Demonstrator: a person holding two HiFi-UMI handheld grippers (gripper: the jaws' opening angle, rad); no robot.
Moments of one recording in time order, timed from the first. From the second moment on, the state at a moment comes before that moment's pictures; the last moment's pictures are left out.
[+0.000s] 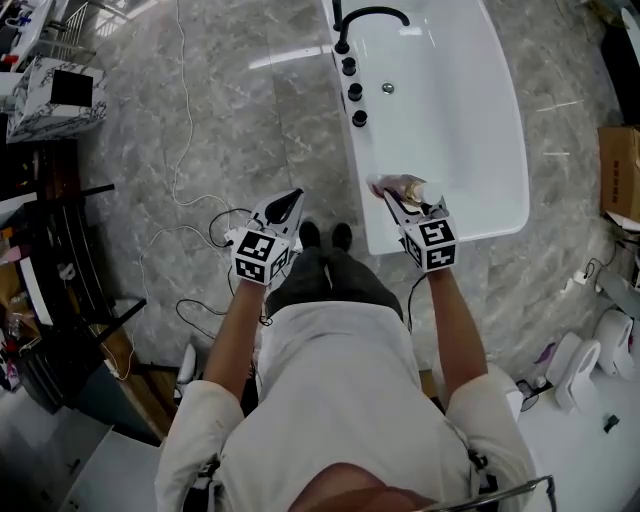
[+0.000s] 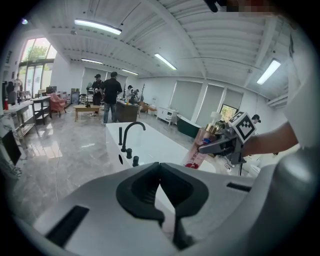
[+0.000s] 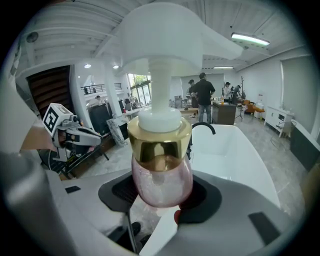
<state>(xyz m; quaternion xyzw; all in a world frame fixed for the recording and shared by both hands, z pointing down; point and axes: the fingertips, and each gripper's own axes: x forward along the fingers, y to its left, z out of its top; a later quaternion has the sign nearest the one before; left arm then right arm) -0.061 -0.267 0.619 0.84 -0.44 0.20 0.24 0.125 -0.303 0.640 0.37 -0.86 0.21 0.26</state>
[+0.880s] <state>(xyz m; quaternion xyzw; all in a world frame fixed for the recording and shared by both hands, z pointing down) -0.060 -0.322 0.749 0.86 -0.37 0.24 0.27 0.104 -0.362 0.779 0.42 -0.83 0.25 0.28</state>
